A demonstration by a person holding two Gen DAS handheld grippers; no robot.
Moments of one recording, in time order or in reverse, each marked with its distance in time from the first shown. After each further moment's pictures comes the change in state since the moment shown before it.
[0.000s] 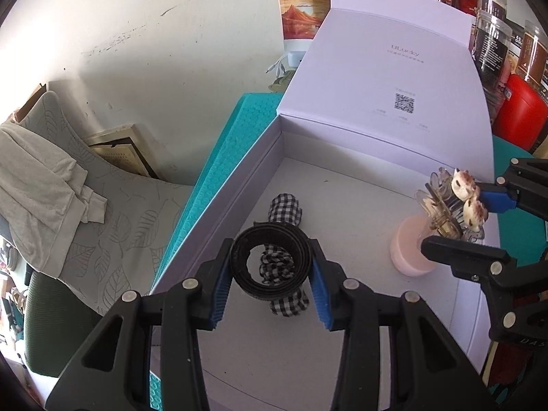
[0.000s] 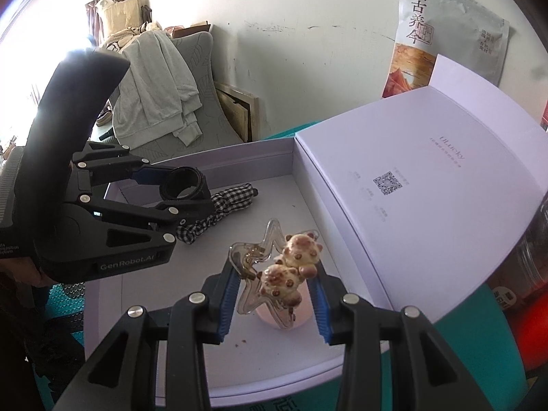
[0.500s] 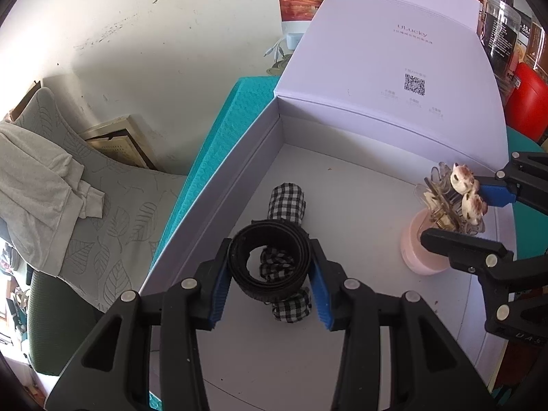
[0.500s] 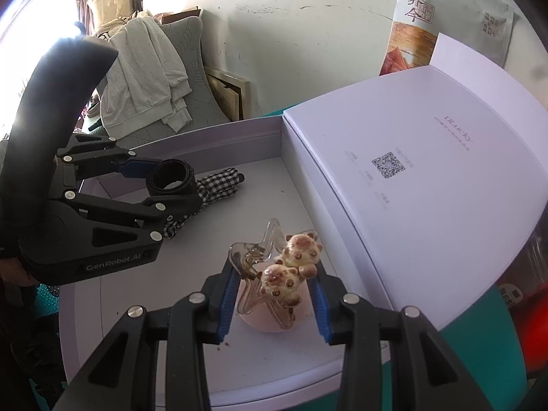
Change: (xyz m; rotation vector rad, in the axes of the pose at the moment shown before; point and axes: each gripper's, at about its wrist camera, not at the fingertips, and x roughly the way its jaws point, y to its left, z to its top) left arm 0.025 -0.005 -0.001 0.015 0.055 0.010; right arm 0.022 -0.008 -0.004 0.012 0.059 -0.021
